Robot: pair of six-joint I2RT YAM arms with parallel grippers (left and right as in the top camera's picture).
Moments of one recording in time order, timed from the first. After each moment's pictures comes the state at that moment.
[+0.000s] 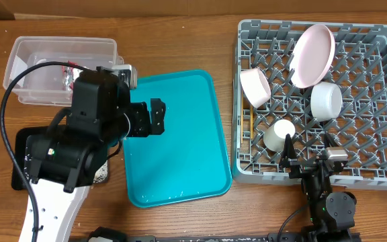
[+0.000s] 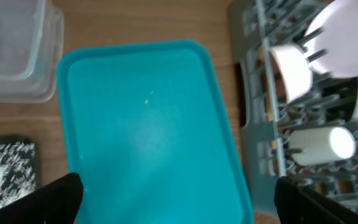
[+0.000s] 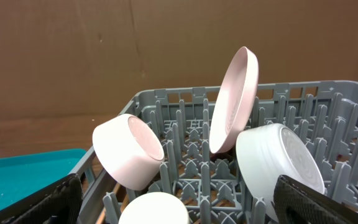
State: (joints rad) left arm -0.28 1.16 1.39 -1.08 0.09 -0.33; right arm 0.15 0.01 0.02 -0.02 0.10 0.10
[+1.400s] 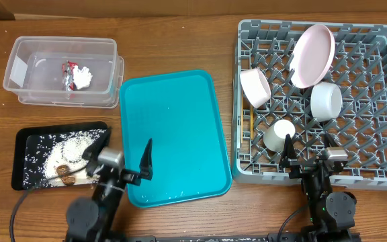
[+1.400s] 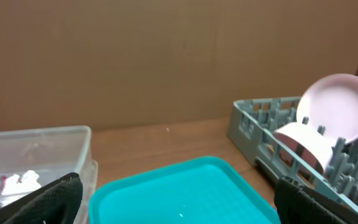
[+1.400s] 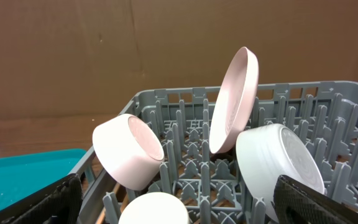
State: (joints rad) left arm -0.20 0.12 0.22 -0.05 0.07 -0.04; right arm 0.15 0.01 0.02 -0.02 0.10 0.10
